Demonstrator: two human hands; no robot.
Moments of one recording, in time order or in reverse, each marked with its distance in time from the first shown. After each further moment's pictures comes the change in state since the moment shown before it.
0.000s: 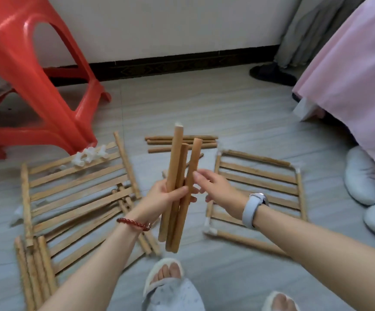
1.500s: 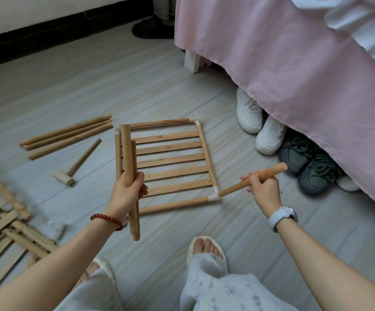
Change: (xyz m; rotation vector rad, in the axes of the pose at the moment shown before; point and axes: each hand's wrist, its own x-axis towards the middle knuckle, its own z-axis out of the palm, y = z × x) left_hand 0.057 -0.045 0.200 0.280 0.078 -0.103; right_hand -0.202 0.234 -0.200 0.206 1.038 0.312
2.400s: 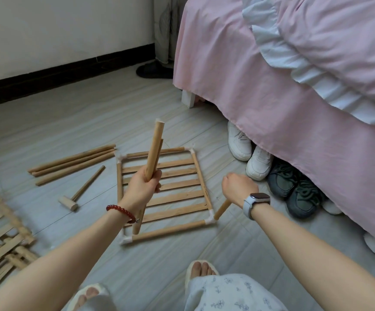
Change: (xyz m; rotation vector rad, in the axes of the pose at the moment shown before) left_hand -0.007 0.070 0.009 0.112 -0.143 0.241; right_hand 0.006 -0.089 0.018 -1.006 -0.167 -0.223
